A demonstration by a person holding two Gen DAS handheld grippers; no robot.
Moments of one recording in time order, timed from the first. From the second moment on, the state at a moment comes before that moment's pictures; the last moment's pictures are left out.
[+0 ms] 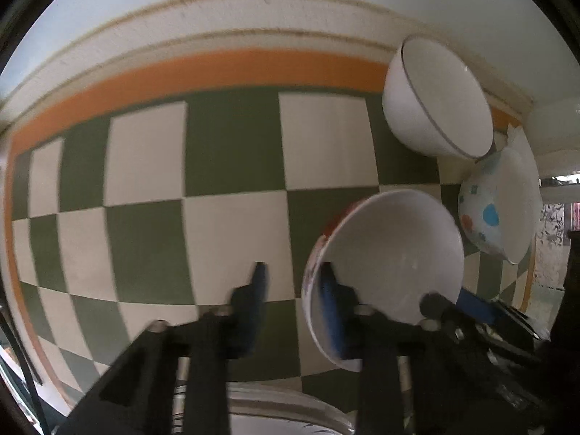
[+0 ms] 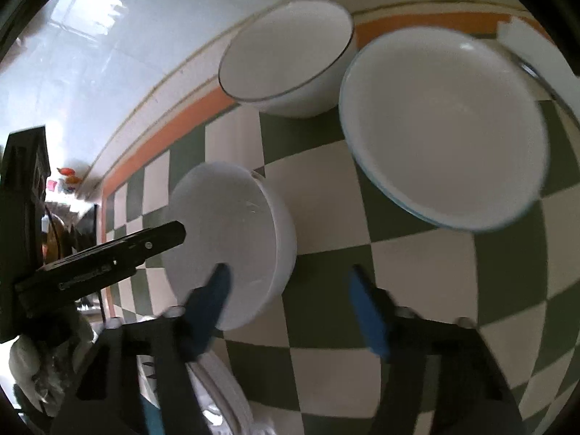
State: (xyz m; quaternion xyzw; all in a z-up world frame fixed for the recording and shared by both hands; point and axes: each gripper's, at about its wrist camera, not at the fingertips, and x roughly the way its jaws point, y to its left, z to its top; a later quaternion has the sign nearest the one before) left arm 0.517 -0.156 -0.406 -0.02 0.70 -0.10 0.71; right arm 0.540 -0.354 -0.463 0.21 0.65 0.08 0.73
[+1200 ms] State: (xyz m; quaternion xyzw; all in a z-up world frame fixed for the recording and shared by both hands) left arm 0.384 -0.246 -0.384 0.04 0.72 -0.18 0.67; right arm 0.398 -0.416 -0.423 0.22 0.66 0.05 0.72
